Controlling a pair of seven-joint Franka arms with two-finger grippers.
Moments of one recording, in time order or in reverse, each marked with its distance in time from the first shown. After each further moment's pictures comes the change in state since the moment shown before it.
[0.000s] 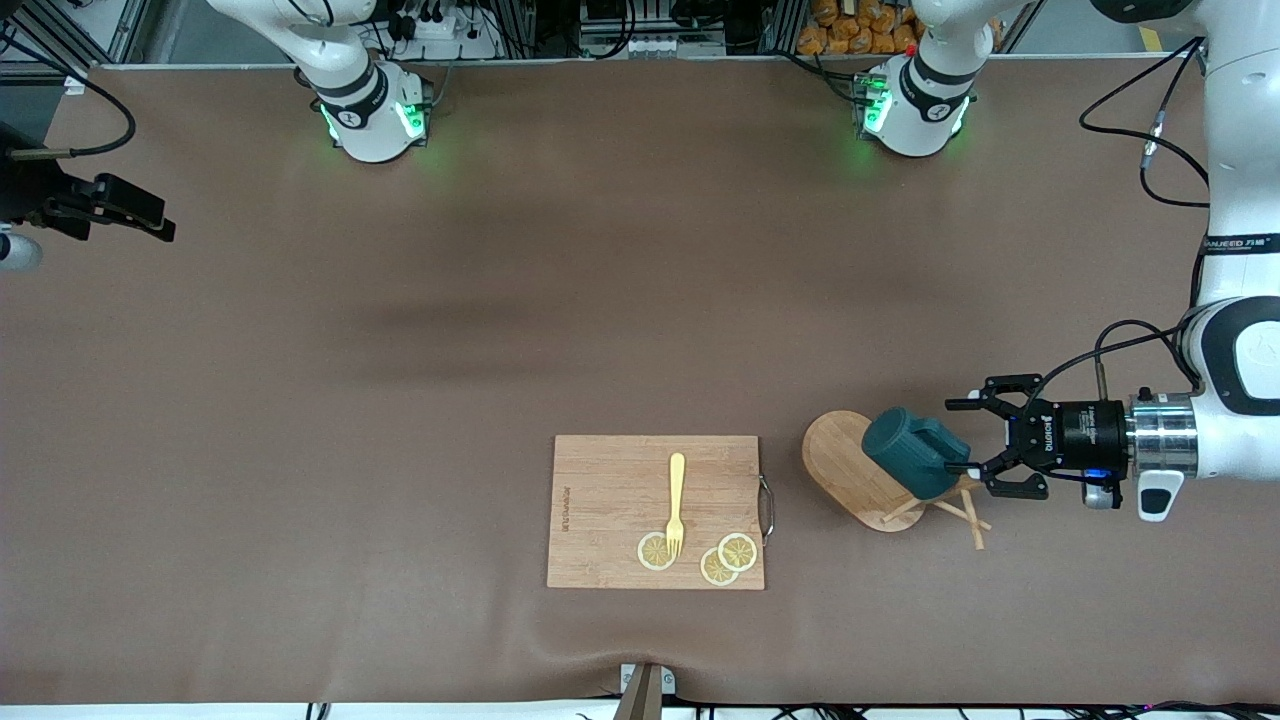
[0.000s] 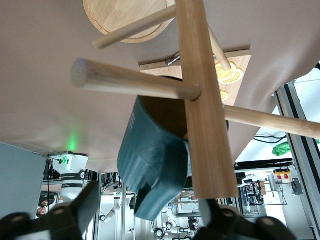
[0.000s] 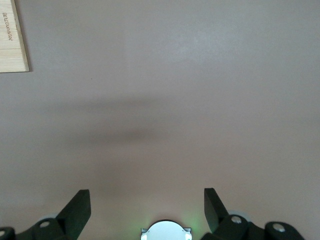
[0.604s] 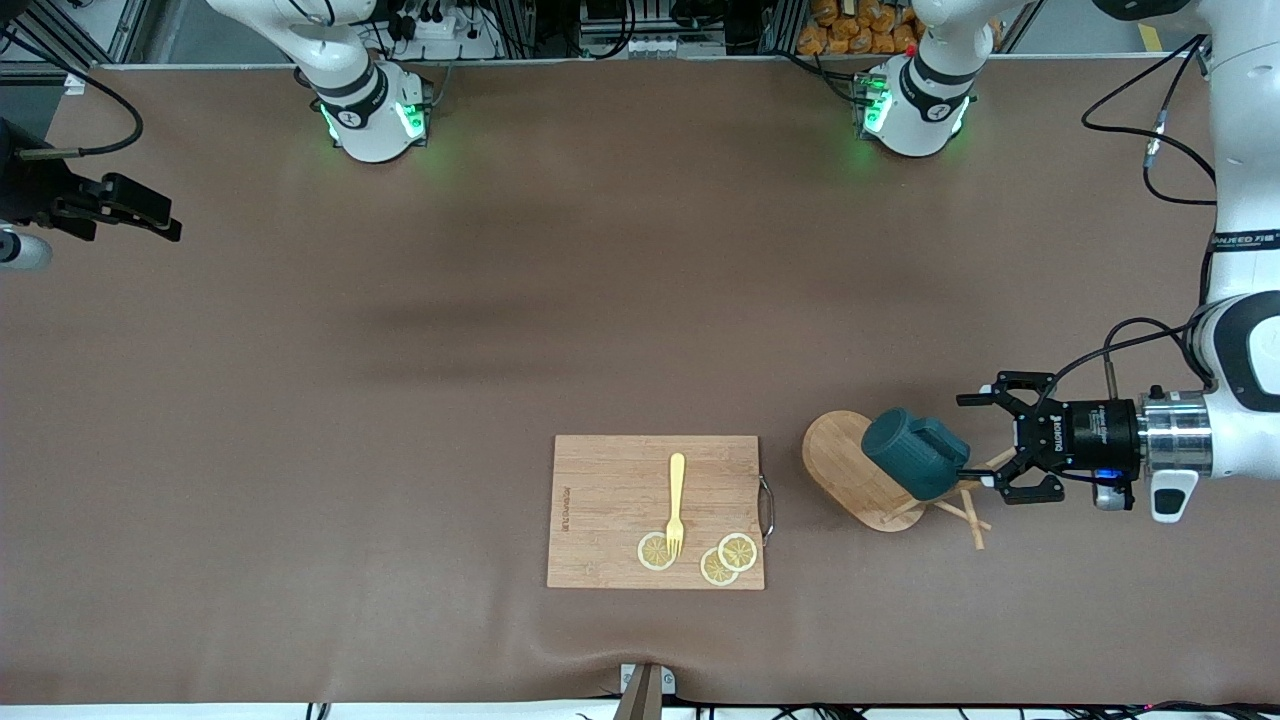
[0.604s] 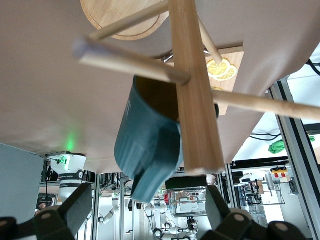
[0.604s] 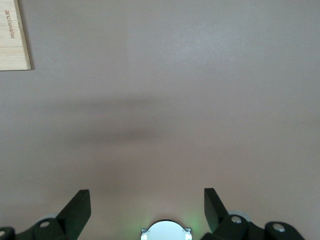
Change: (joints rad) left arm 0.005 -0.020 -0.001 0.023 0.000 -0.013 -0.016; right arm 0.010 0.000 0.000 -0.001 0.000 0.000 0.000
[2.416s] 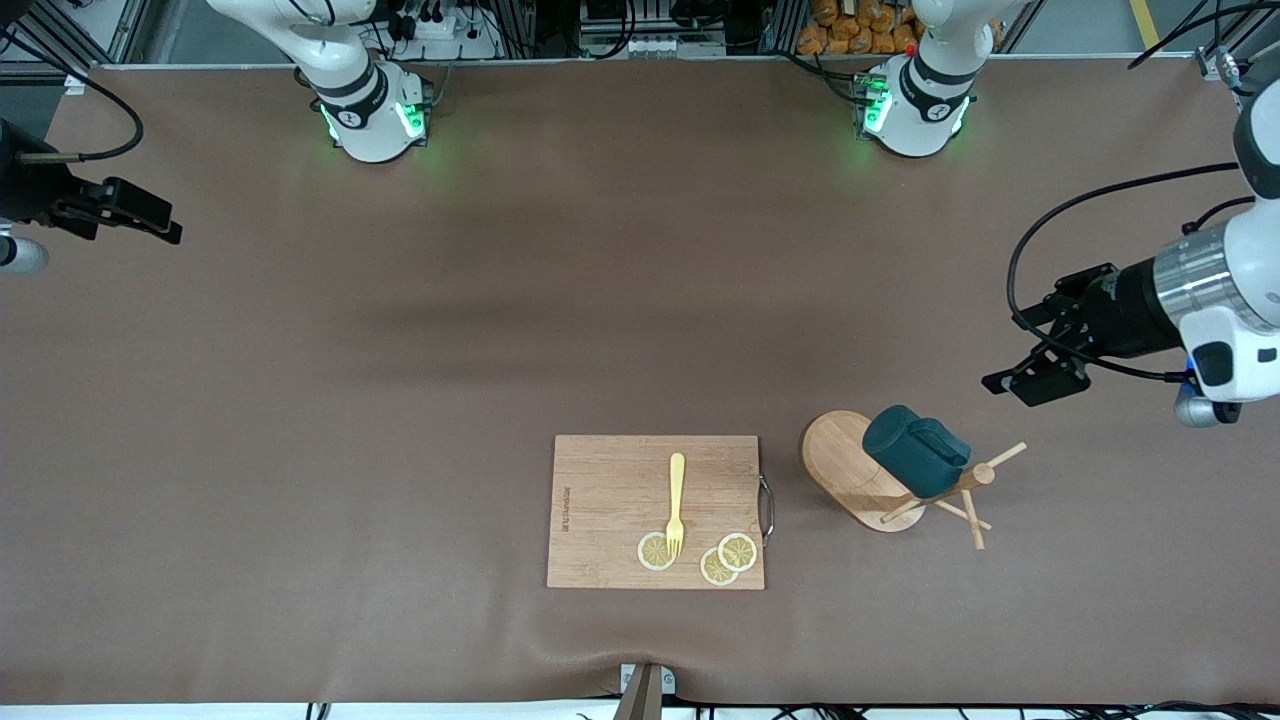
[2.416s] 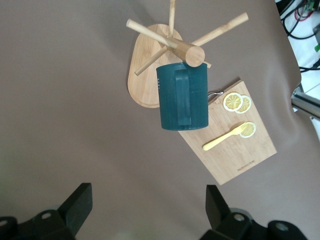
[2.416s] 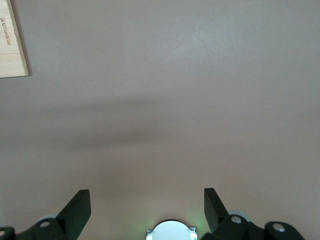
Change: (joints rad) left arm 0.004 -0.312 -0.226 0.005 0.625 -0.071 0.021; right arm 0.001 0.000 -0.001 -0.003 0.000 0.003 0.045
